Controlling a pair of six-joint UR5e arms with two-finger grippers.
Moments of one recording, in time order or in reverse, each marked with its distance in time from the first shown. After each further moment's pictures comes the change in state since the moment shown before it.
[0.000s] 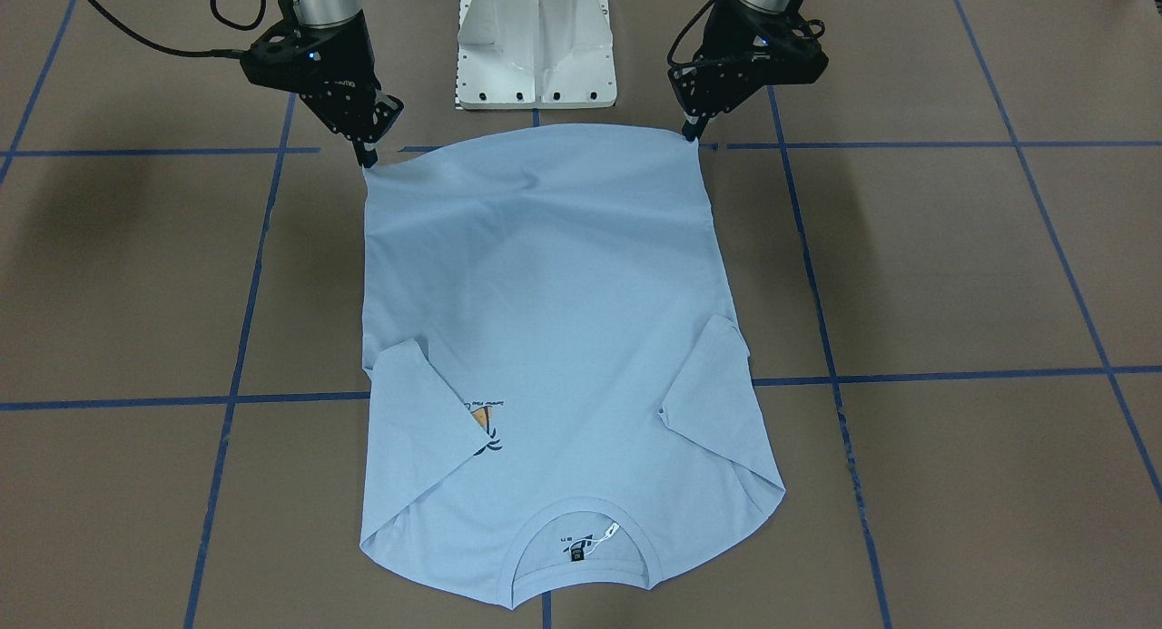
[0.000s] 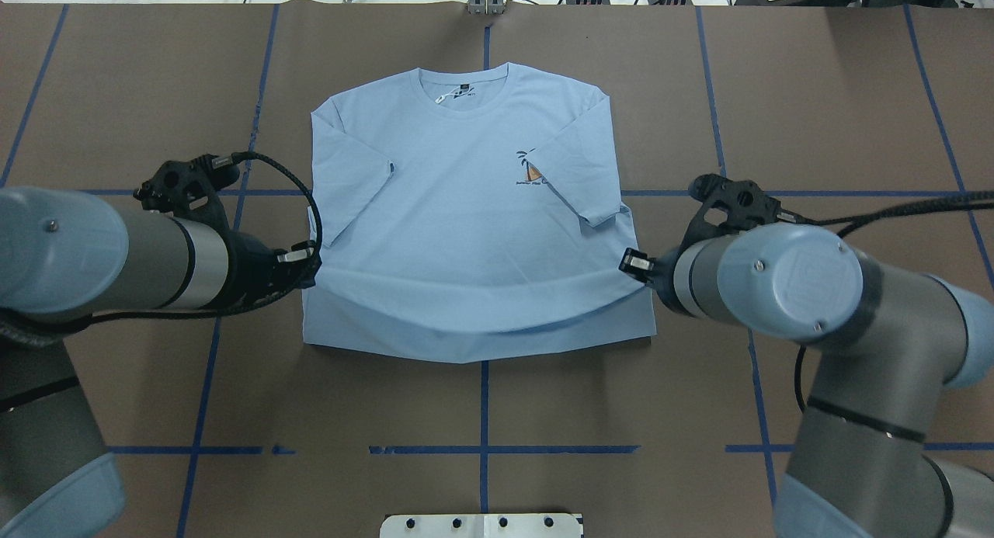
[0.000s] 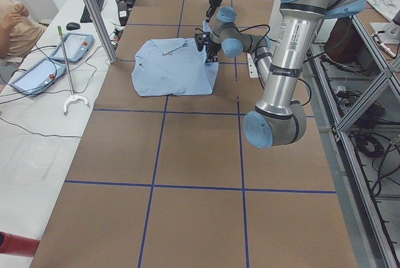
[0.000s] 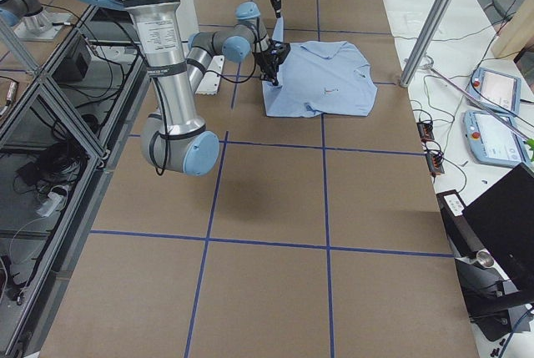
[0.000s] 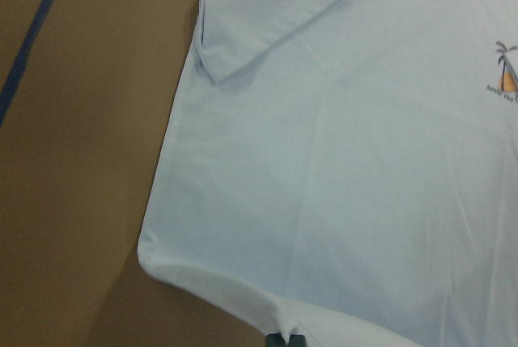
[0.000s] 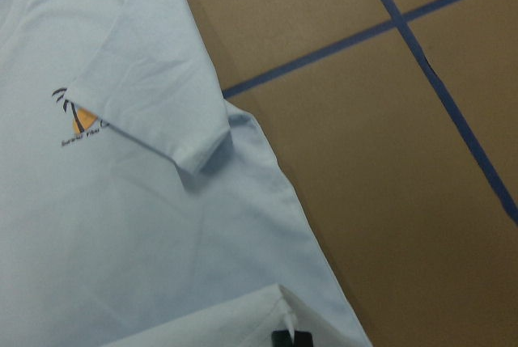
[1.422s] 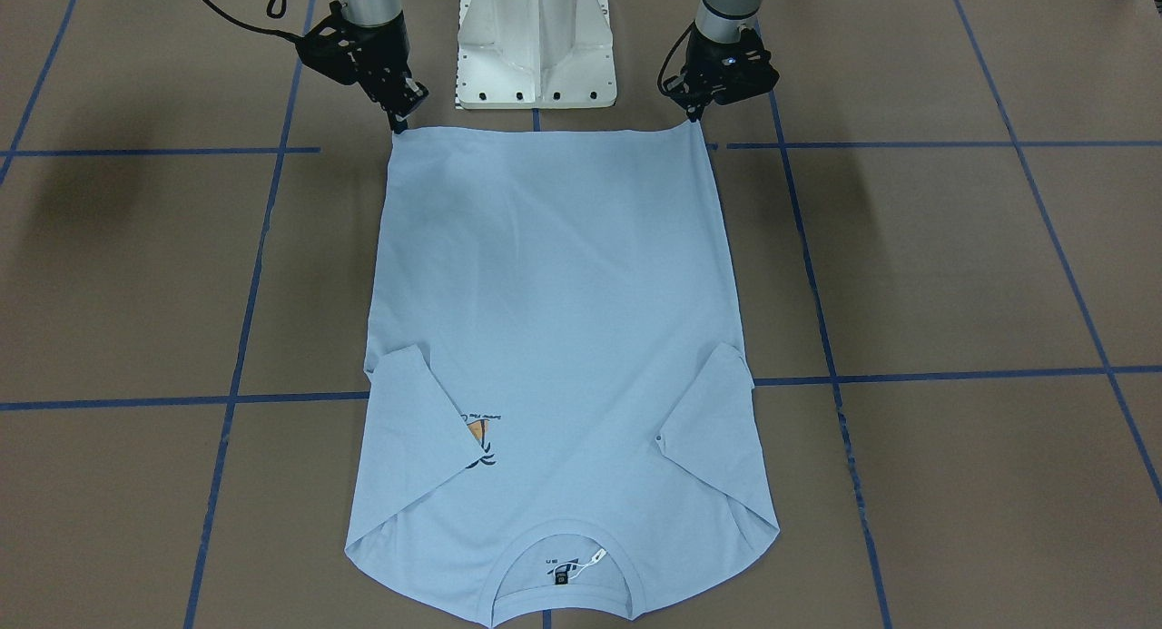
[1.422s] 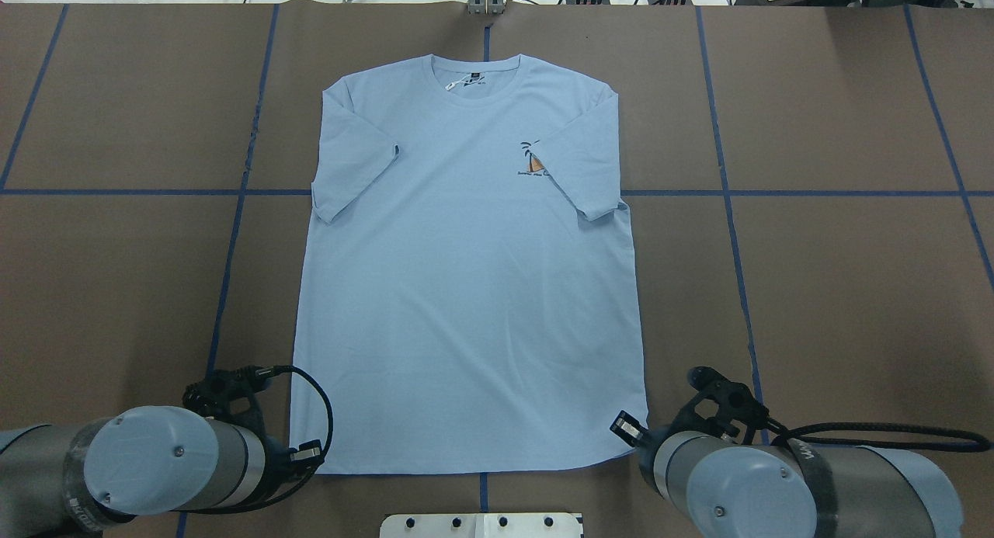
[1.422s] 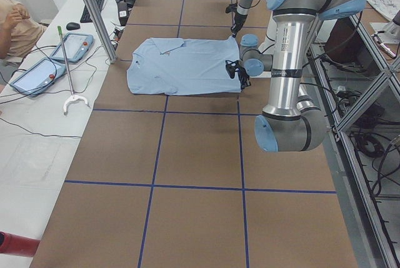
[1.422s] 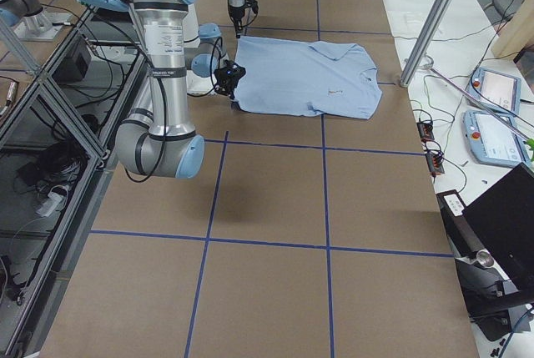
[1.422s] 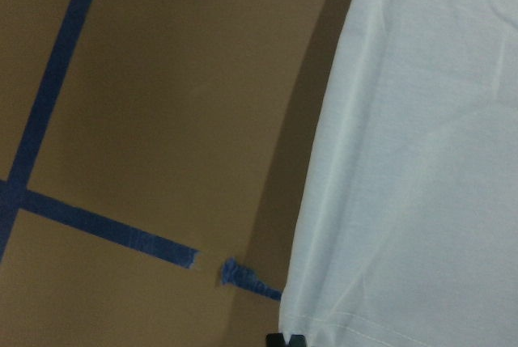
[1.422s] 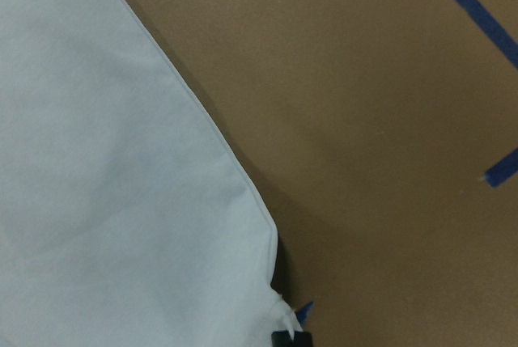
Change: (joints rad) left arm 0.415 0.186 -0.011 0.004 0.022 -0.232; right arm -0.440 -0.214 0.098 0.073 -0.153 0.571
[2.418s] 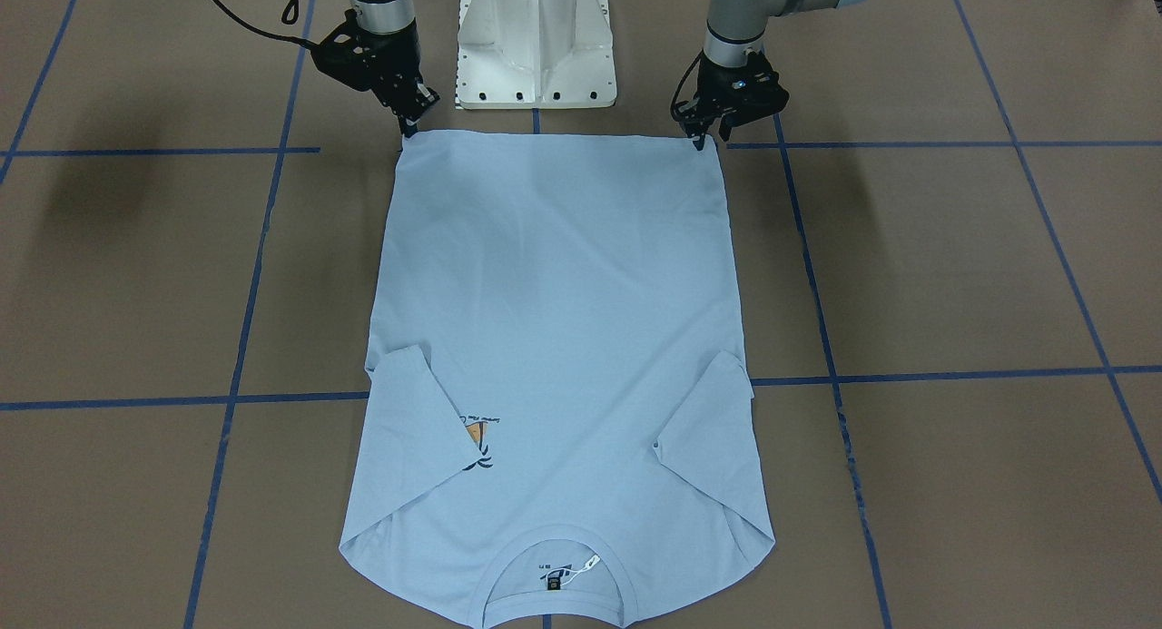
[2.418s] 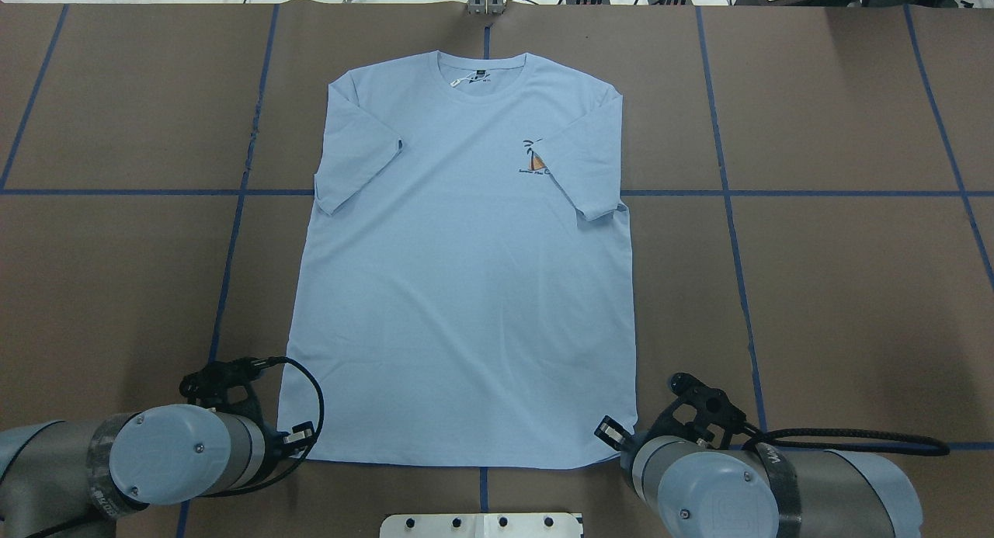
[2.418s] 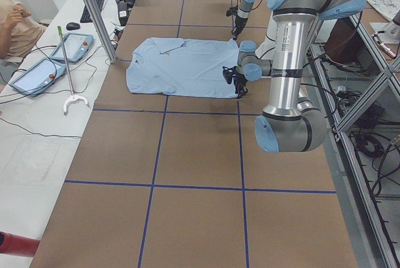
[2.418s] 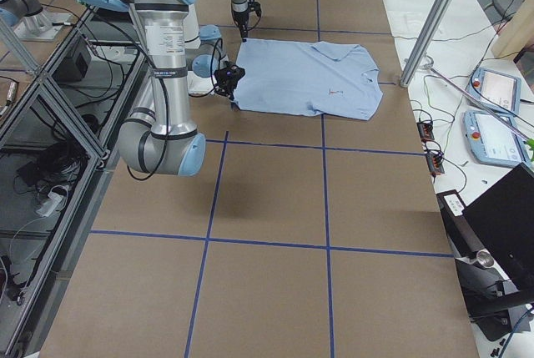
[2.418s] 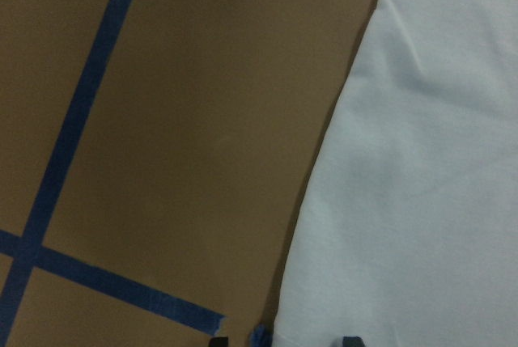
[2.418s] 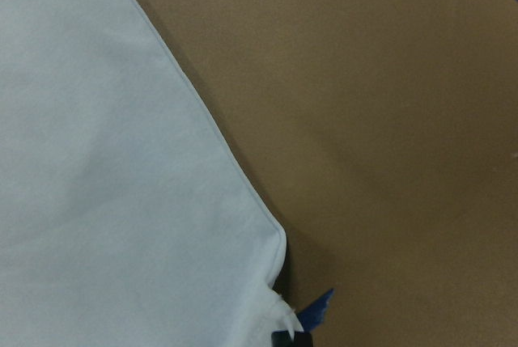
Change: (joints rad) left arm -0.011 0.008 0.090 0.001 0.088 0.005; right arm -0.004 0.066 -0.083 0.002 -0.004 0.003
